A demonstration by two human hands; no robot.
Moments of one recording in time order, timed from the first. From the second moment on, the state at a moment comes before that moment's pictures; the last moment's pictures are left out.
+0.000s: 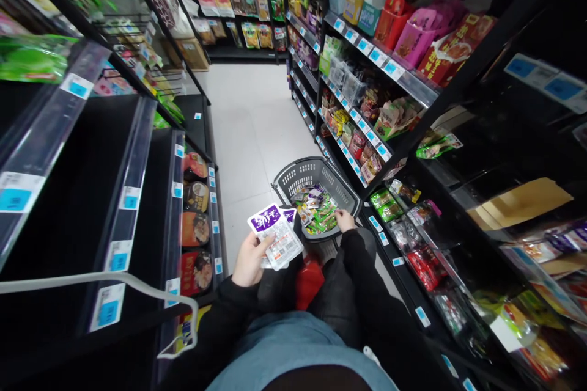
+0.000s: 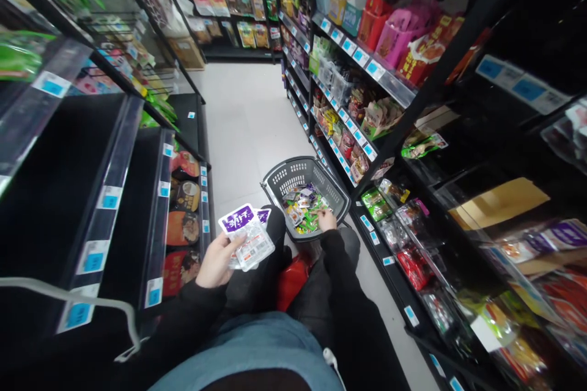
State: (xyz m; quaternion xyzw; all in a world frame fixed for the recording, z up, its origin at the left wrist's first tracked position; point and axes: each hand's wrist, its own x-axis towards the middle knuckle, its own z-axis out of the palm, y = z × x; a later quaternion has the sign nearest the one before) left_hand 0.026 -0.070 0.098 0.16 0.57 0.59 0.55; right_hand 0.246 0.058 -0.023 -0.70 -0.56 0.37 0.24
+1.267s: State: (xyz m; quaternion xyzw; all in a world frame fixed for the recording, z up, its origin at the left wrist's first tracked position) left_hand 0.050 -0.052 0.101 0.26 0.52 0.60 0.55; right_hand 0.295 -0.073 0.018 -0.59 -0.41 0.48 0.49
